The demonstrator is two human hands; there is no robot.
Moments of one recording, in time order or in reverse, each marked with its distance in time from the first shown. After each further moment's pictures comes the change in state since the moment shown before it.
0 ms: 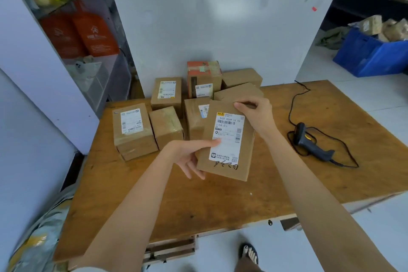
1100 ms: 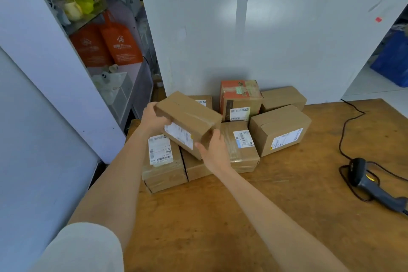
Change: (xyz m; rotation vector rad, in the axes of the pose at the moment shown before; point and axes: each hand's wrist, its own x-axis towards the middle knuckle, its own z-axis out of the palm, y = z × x) left_hand 0.000 -0.006 -0.260 -0.074 1.058 0.425; right_hand 0.035 0.001 0.227 -0.289 -0.231 0.229
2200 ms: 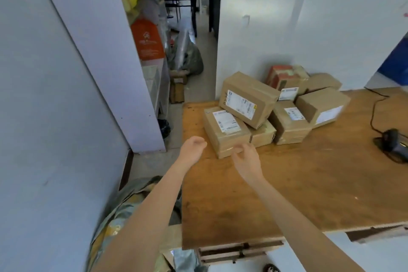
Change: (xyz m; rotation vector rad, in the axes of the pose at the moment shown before) left_hand -0.154 -0.169 -0.117 -0.103 -0.252 -0.082; right_hand -0.167 -0.077 0.139 -0.033 0.064 0.051
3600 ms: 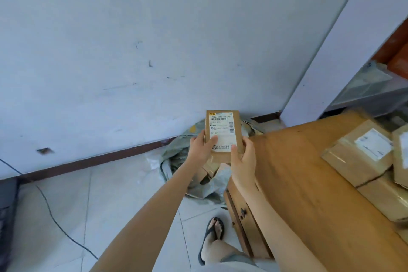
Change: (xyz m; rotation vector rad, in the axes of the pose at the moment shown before) left_hand -0.318 -0.081 0.164 -0.582 1.155 -0.443; right_hand -0.181 0.069 -0.015 0.362 -0.970 -0.660
